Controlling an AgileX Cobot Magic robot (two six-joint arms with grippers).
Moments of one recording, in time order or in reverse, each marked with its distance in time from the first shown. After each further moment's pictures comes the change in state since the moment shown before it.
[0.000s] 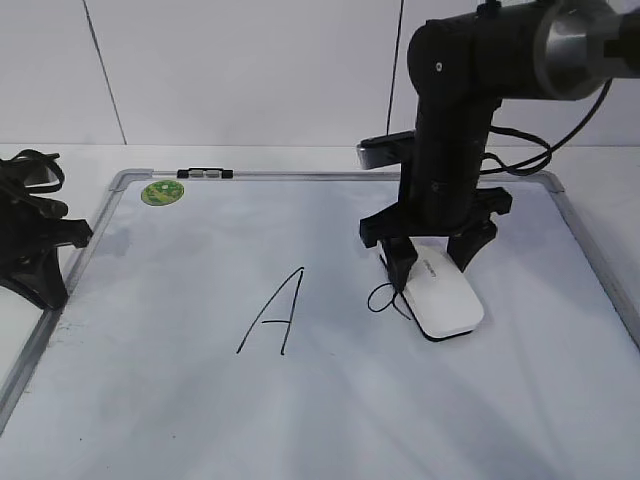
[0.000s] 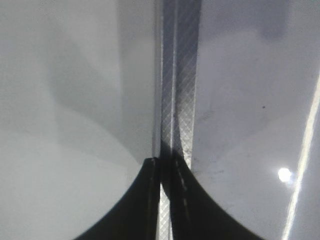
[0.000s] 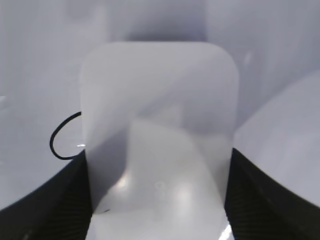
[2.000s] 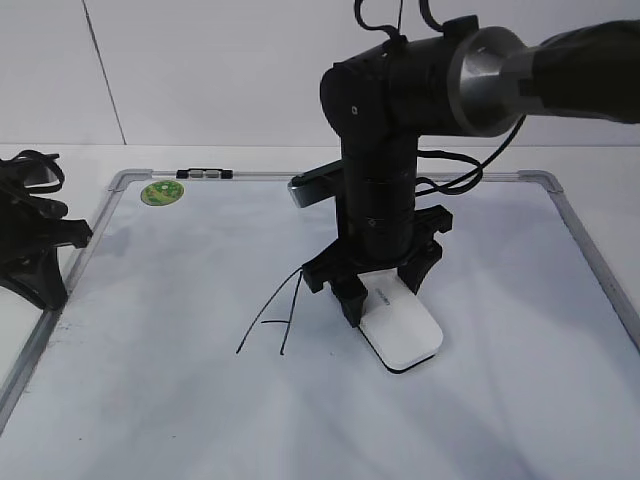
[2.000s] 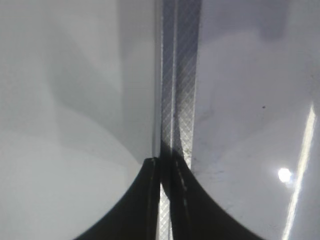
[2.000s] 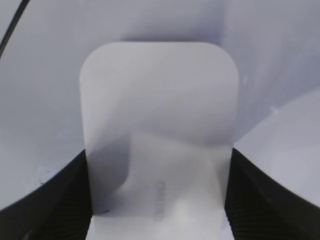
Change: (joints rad) left arm 0.000 0.000 0.000 -0.004 -0.002 0.000; right arm 0.171 0.045 -0.019 -0.061 0.011 0.026
